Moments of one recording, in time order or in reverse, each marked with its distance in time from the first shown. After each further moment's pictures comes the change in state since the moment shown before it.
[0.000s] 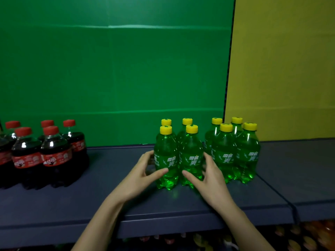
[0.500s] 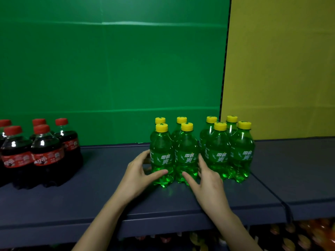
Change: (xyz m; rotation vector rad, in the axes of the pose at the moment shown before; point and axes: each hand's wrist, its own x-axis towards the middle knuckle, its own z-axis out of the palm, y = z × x) left_hand 0.007 0.000 0.018 0.140 0.227 0.069; right_hand -0.007 0.007 -0.002 -0.181 0.071 -0.017
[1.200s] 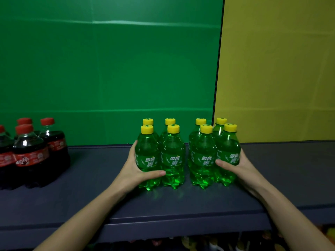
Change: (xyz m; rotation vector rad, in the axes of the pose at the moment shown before) left_hand 0.016 0.011 0.019 -0.198 -0.049 -0.225; right_hand 0.060 0.090 -0.086 0.653 -0.263 0.160
